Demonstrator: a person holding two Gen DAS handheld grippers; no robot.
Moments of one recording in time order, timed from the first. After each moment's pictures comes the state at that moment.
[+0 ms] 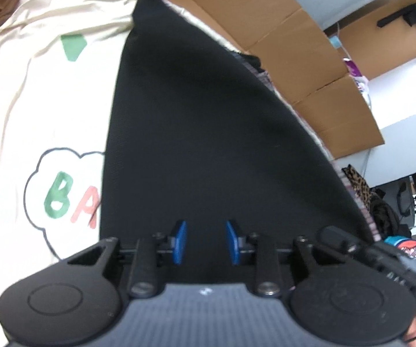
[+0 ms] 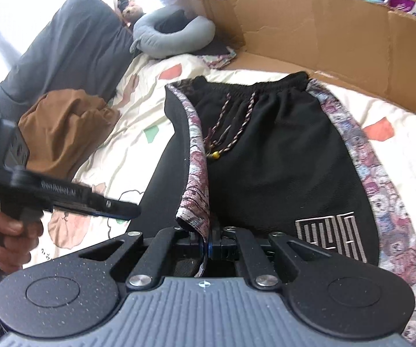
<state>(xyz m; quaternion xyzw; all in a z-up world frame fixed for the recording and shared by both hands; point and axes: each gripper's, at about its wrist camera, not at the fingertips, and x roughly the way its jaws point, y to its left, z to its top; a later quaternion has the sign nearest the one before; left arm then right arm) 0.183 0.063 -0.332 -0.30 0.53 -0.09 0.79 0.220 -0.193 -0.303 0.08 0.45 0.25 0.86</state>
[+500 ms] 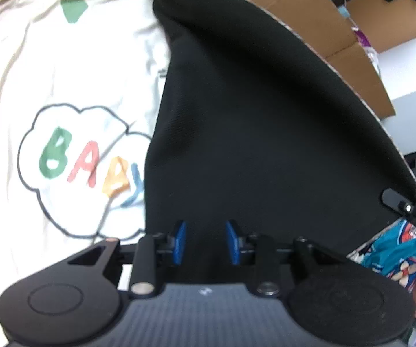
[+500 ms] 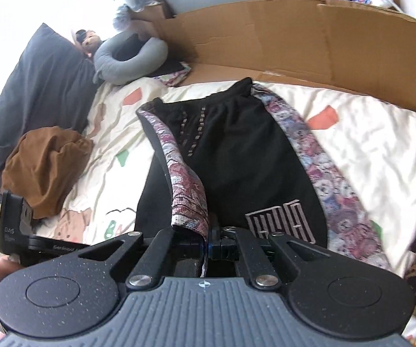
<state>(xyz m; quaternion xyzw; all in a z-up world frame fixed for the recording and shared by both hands) 0.174 0.050 -0.358 -0.28 0.57 -0.10 0.76 0.214 -0.257 -0.277 0.13 0.46 0.18 0.86</state>
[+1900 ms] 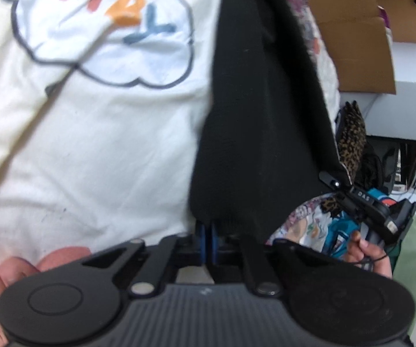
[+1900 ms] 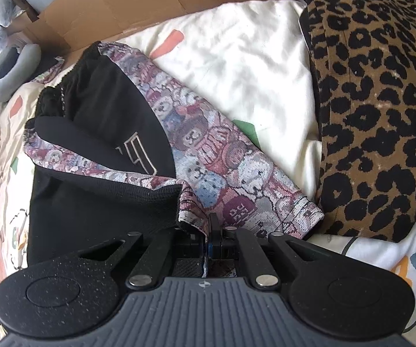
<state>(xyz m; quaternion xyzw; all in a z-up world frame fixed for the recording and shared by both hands) 0.111 0.027 -0.428 -0.38 0.63 -0.16 0.65 0.190 -0.359 -0.400 0.20 0.52 0.02 0.83</state>
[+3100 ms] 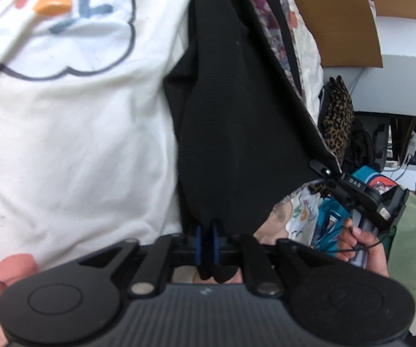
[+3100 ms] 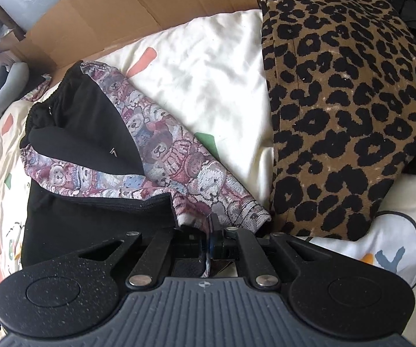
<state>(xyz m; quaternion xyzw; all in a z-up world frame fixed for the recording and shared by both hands) 0.121 -0.023 -0.437 -0.37 0.65 -0.20 0.63 0.172 -0.394 -0.395 0.22 0.51 -0.02 0.83</state>
